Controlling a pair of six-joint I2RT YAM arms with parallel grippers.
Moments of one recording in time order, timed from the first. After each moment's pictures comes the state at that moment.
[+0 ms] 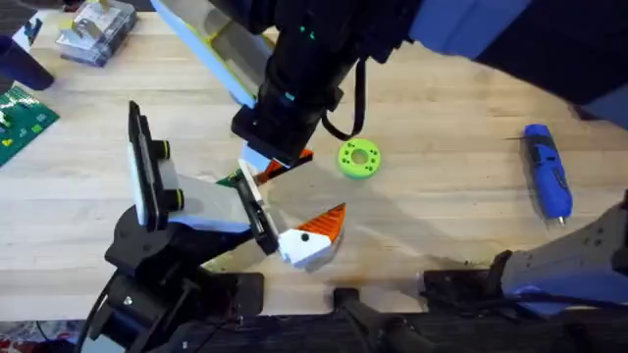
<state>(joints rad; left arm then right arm) -0.45 0.00 0.01 -0.05 0.65 -0.16 0.99 1.80 1.89 -1.32 -0.20 -0.05</state>
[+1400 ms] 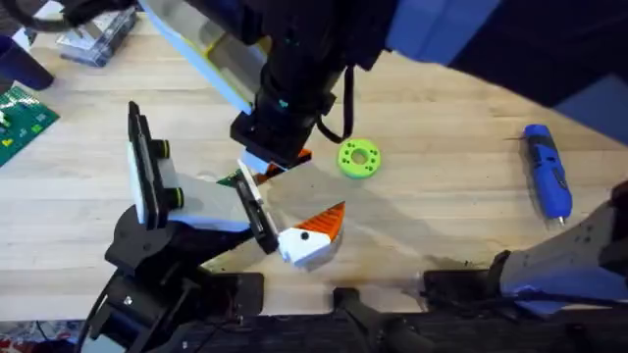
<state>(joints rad) -0.45 0.00 0.01 -0.05 0.65 -0.16 1.00 1.83 1.89 -1.32 -0.18 -0.07</state>
